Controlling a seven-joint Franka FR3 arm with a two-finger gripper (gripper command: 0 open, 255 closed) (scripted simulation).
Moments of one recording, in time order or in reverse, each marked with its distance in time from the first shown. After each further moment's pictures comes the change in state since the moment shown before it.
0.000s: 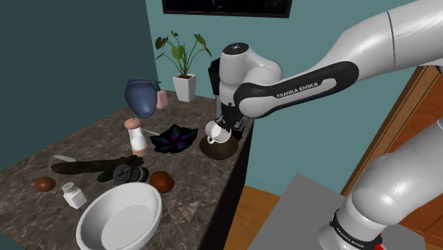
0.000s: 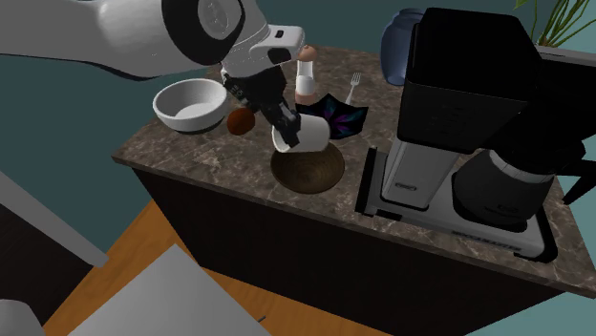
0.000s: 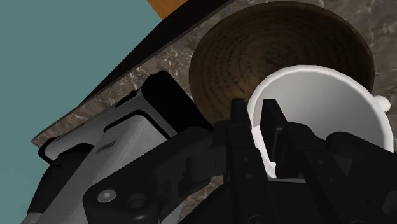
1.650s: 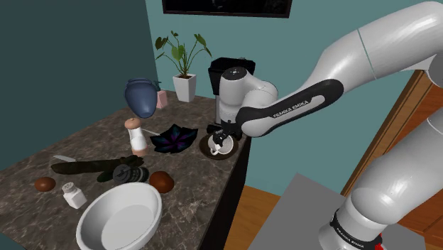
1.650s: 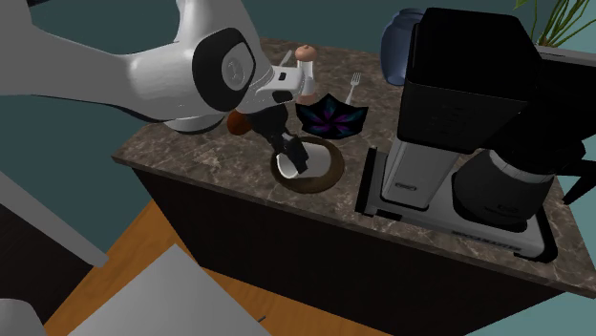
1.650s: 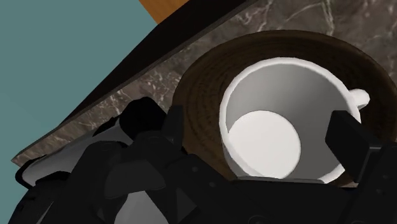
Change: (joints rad) arm -0.020 0.075 0.019 -0.098 -0.069 0.160 0.080
